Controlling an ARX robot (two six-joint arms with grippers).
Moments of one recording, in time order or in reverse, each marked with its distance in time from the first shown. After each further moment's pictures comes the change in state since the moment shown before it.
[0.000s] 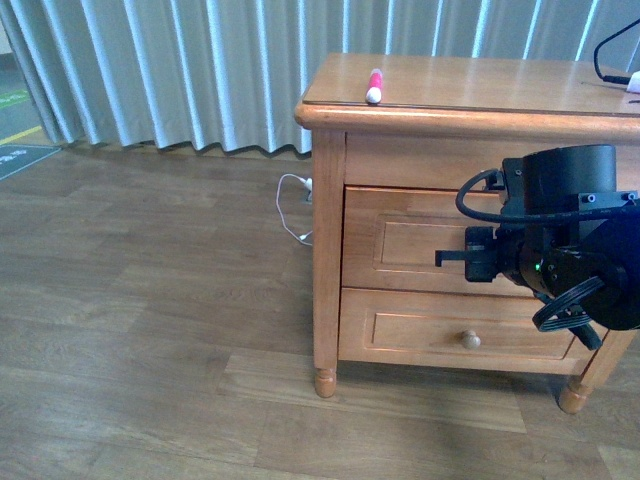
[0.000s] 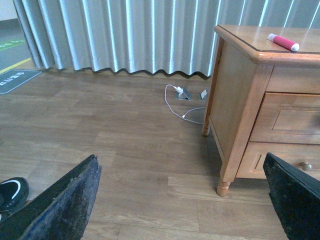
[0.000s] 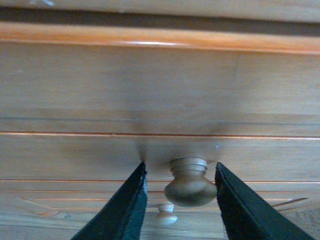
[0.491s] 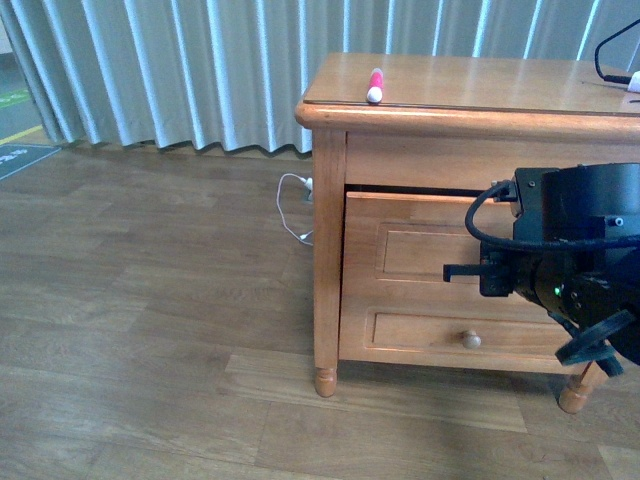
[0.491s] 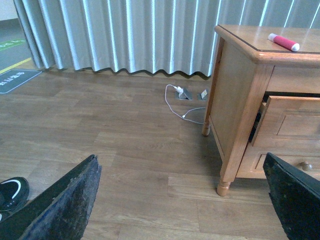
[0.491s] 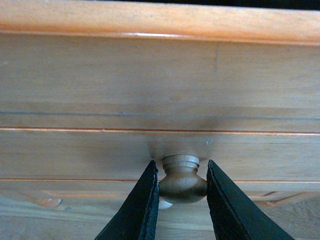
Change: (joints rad) left arm 0.000 0.000 0.000 0.000 0.000 0.000; right arm -0.003 -0.051 -0.151 0.104 -0.019 0.001
